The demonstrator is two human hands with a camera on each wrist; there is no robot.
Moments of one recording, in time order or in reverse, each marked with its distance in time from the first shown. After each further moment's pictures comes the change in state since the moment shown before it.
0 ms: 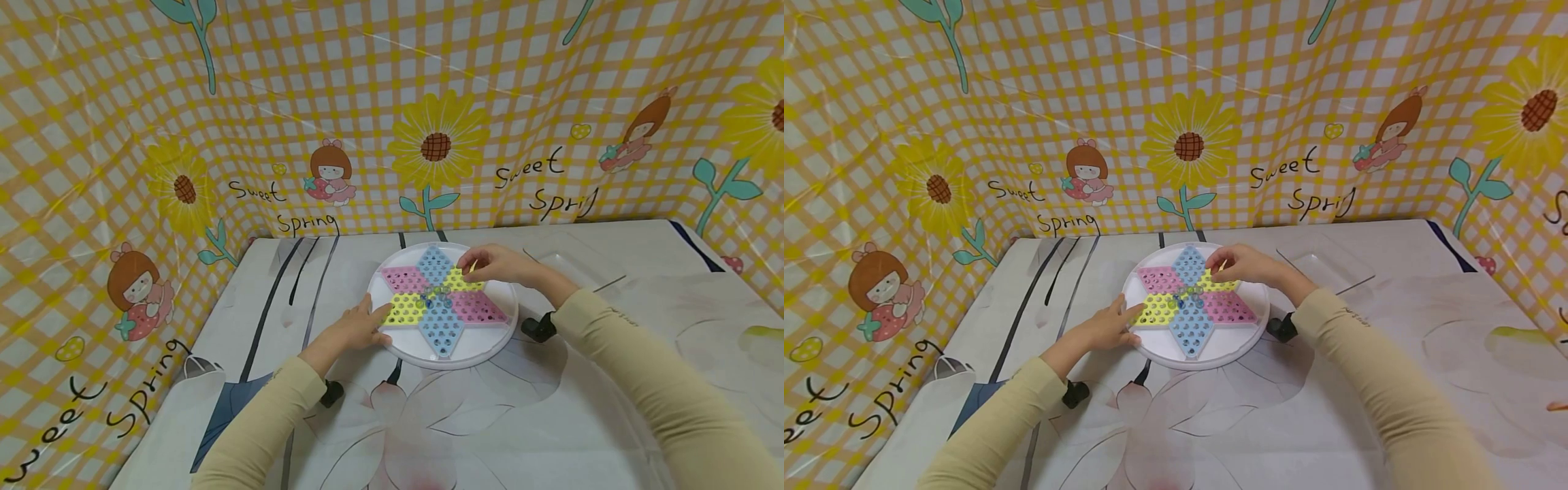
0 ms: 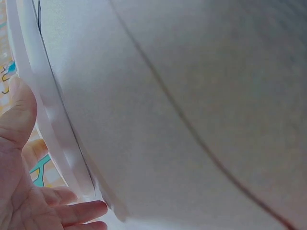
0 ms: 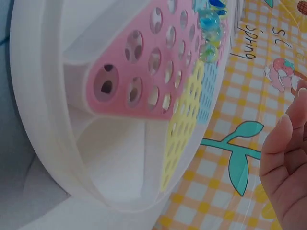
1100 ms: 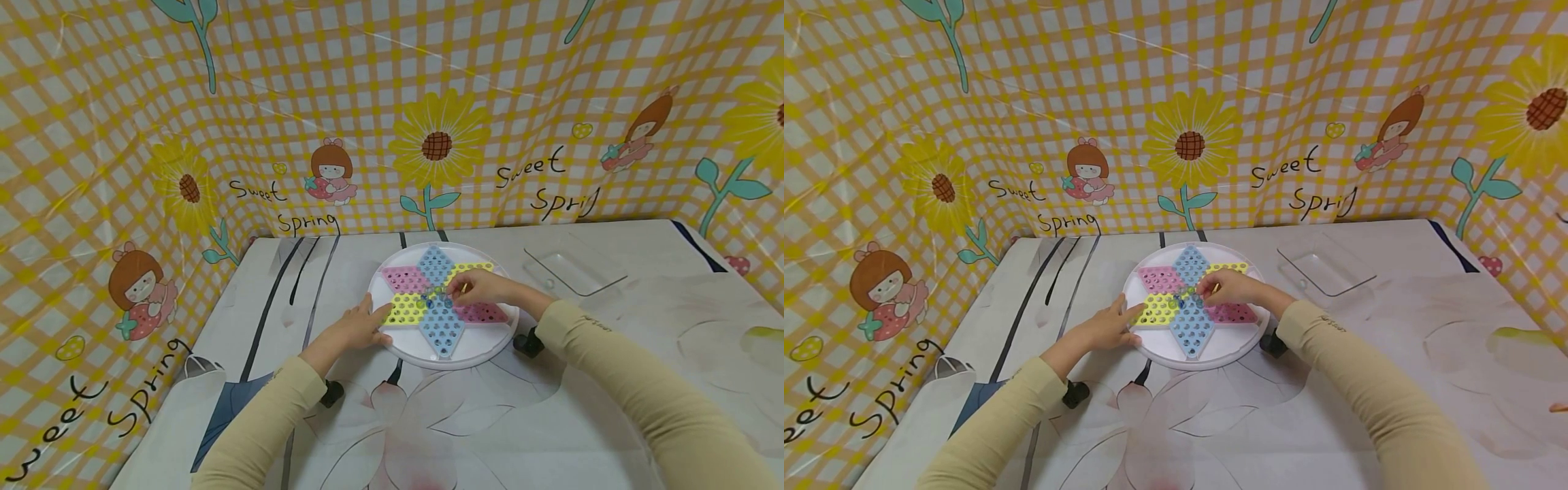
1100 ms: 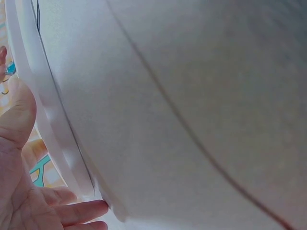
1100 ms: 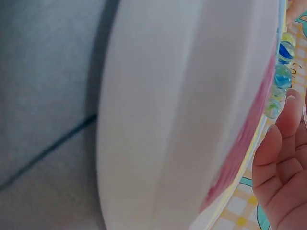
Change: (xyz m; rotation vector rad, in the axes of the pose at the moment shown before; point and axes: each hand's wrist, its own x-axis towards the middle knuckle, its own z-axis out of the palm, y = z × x) left_hand -0.002 0.002 -0.001 -0.015 -0.009 -0.029; right_hand 0.016 0.014 0.038 -0.053 -0.082 0.080
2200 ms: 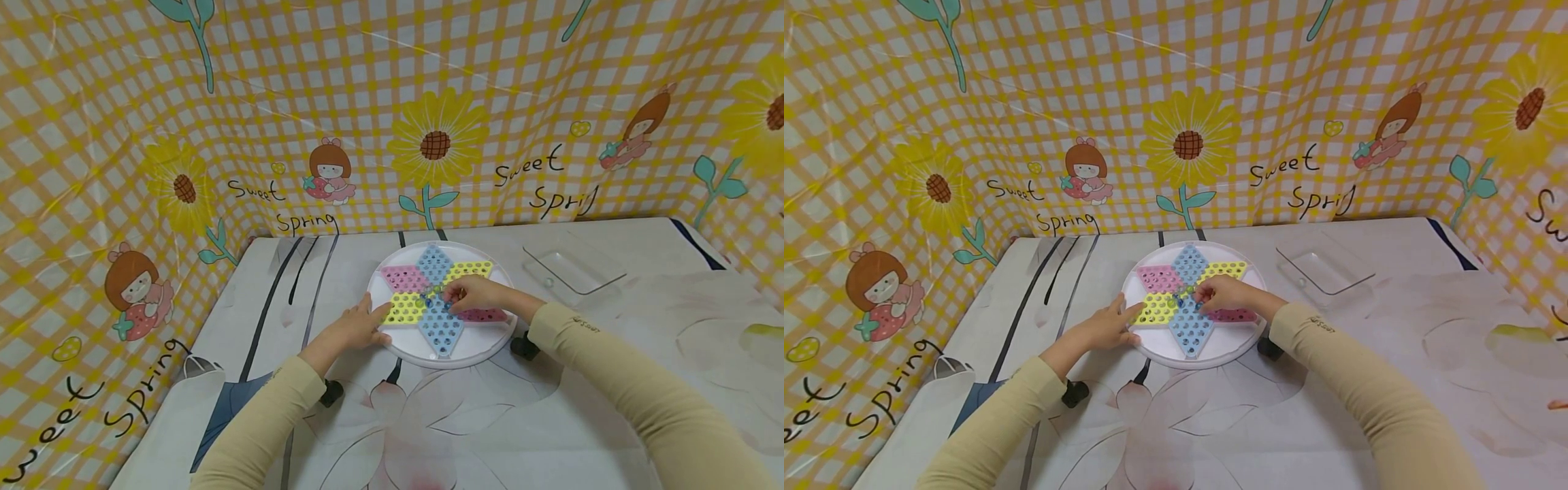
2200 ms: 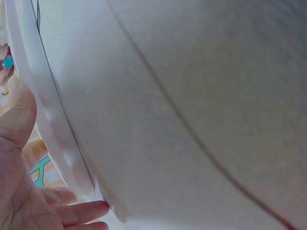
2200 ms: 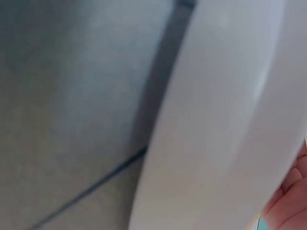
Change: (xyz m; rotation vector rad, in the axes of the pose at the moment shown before) left_hand 0.005 -0.003 0.003 0.034 0.005 0.003; right_hand 0.004 0.001 0.013 -0.114 0.012 -0.033
